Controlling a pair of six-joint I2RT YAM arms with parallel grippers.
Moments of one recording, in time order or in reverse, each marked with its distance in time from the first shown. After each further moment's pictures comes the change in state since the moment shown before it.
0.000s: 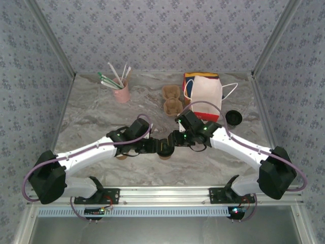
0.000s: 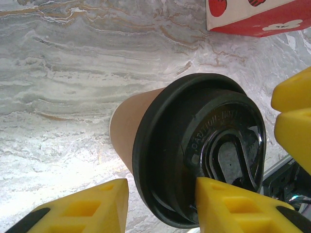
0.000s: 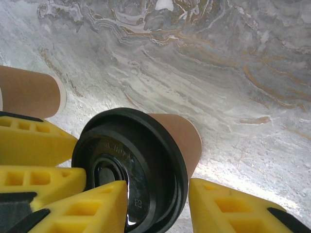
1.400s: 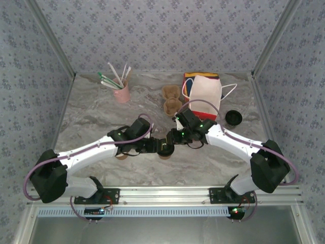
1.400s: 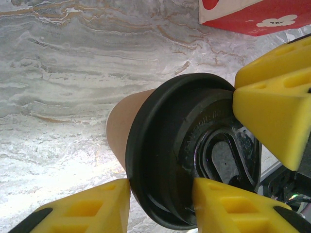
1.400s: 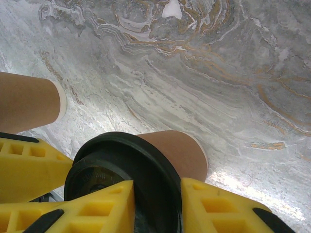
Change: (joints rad) left arm 0.000 0.016 0.012 -0.001 0.008 0.006; right arm -0.027 0.084 0.001 0.076 -0.055 -0.045
